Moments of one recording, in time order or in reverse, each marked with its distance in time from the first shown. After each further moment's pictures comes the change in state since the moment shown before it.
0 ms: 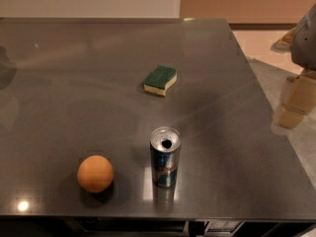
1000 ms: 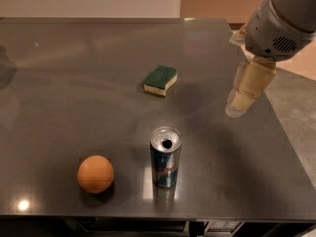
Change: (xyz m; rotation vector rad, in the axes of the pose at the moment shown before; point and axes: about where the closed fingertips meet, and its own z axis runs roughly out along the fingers) arm -0.068 -0.021 0.025 -0.030 -0.135 -0.042
